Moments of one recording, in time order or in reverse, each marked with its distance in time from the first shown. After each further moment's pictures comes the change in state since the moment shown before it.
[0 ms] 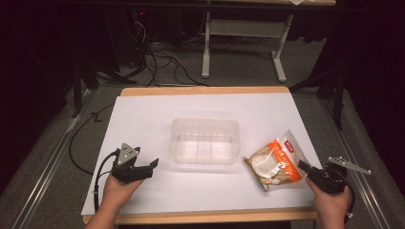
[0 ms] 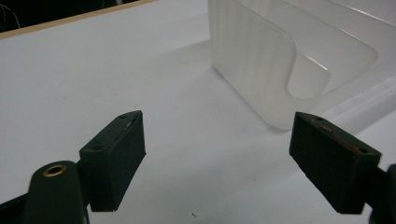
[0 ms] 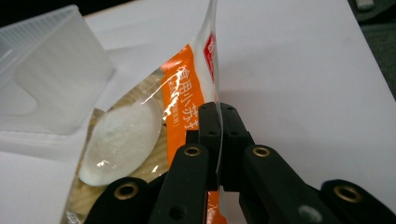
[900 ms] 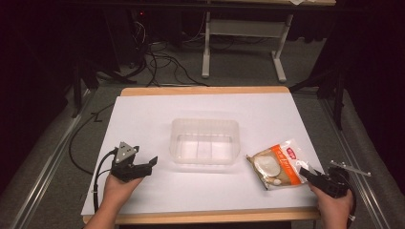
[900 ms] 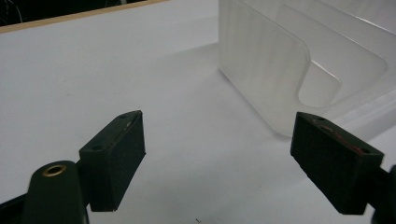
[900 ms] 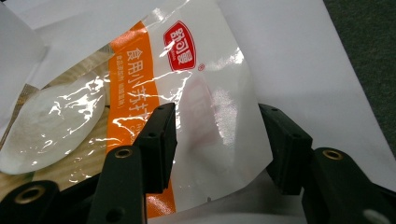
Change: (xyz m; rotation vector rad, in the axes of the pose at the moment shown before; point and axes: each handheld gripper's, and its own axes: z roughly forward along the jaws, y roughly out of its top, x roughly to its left) left arm 0.005 0.000 0.003 -0.010 0.002 -0.042; right arm -0.032 -0.018 0.010 0.125 -0.118 0.126
